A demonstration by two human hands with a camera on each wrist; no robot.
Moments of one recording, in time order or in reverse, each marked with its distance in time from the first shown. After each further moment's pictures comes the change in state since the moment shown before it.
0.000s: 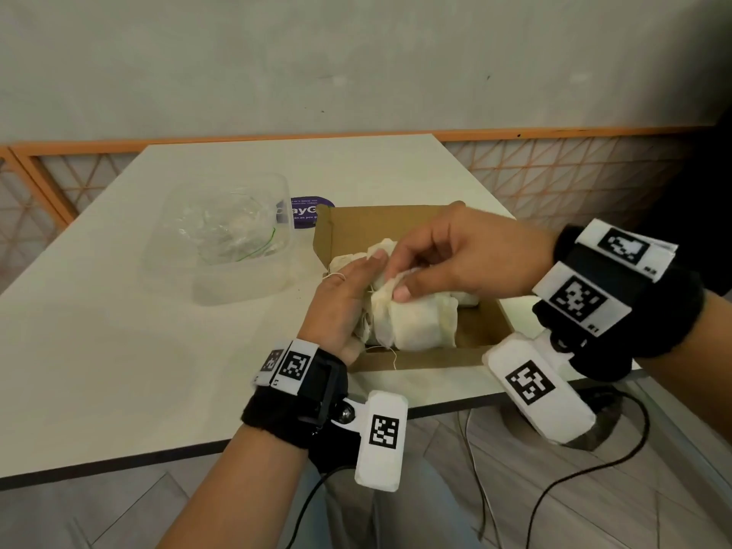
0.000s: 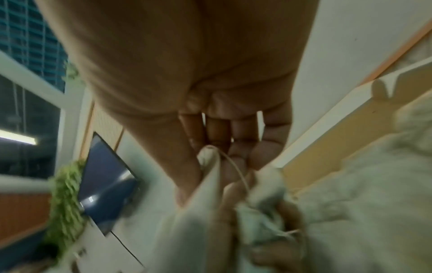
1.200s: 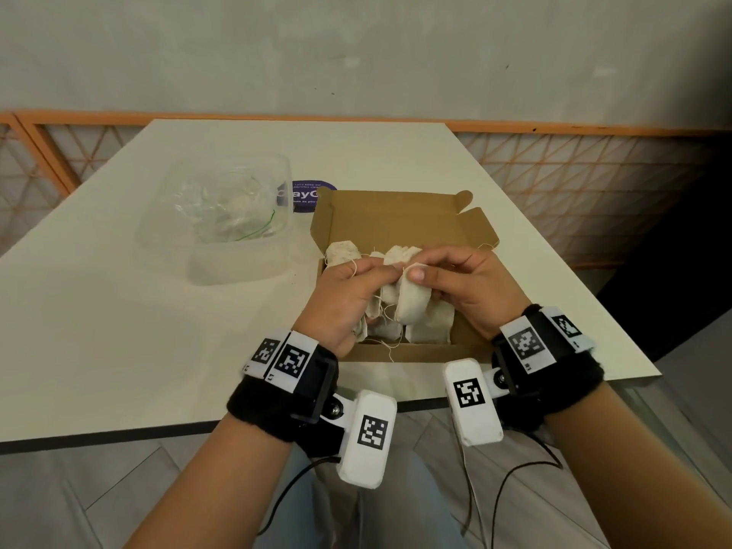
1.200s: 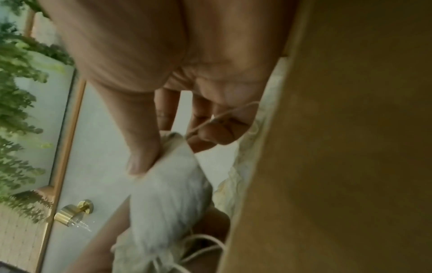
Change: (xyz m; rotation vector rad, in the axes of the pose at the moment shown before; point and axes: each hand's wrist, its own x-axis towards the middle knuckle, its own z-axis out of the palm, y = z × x) left_hand 0.006 -0.010 0.003 0.085 0.041 -0.050; right_hand 0.014 0.093 0.048 0.873 0.411 -0.067
